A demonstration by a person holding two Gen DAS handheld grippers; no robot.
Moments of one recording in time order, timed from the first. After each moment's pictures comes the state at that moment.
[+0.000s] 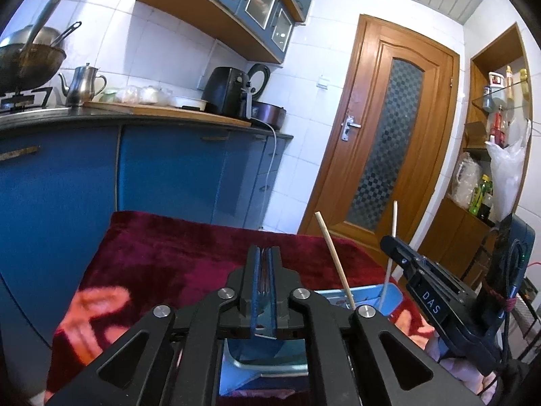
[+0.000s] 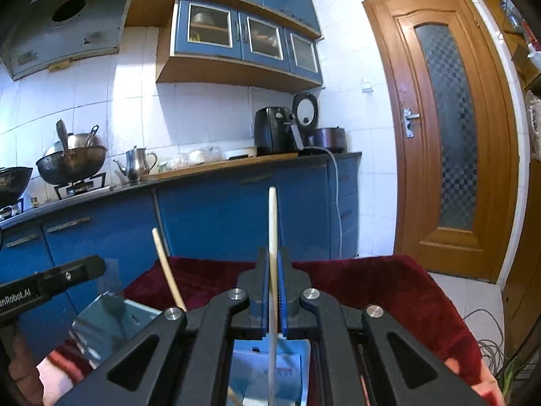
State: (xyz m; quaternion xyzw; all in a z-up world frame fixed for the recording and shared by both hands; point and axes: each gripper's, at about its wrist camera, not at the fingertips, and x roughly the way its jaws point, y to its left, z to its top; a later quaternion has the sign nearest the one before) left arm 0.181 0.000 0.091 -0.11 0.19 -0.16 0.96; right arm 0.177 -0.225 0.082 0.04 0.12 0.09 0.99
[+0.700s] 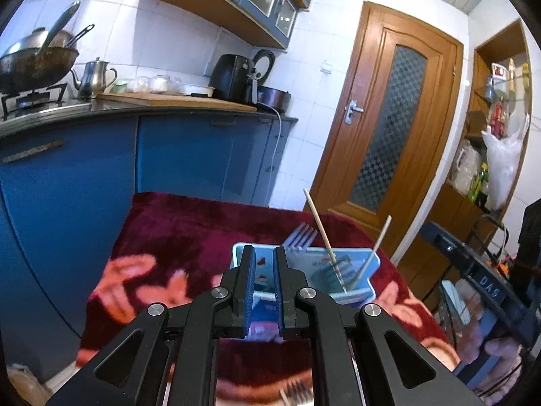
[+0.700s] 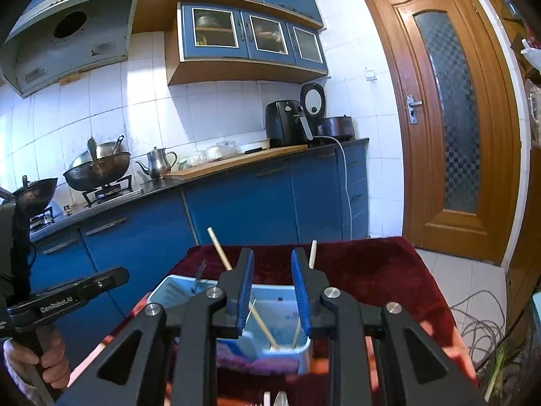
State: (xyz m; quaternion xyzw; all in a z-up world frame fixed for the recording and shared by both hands) left arm 0.121 0.013 0.113 -0.09 0.23 -0.15 0.96; right arm 0.096 -0.240 0.127 0.07 0.15 0.12 0.98
